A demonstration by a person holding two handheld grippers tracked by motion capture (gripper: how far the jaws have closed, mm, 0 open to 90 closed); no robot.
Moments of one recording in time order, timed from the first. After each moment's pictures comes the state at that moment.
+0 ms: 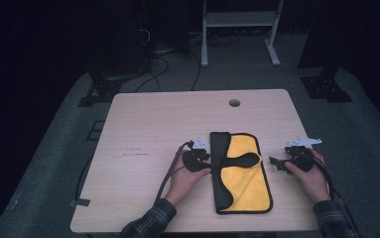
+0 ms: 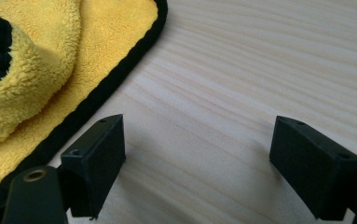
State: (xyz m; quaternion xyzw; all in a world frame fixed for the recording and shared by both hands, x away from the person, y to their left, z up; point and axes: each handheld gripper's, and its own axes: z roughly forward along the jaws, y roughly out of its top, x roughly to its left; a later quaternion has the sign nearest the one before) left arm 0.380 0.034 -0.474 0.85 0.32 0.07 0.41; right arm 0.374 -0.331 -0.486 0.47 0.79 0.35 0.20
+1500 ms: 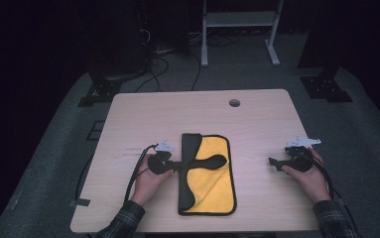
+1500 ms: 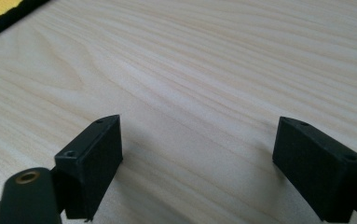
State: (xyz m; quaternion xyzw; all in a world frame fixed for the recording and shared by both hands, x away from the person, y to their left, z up) left arm 0.369 0.141 -0.469 0.85 0.34 0.05 0.39; right arm 0.374 -0.329 -0.486 0.47 0.79 0.35 0.20
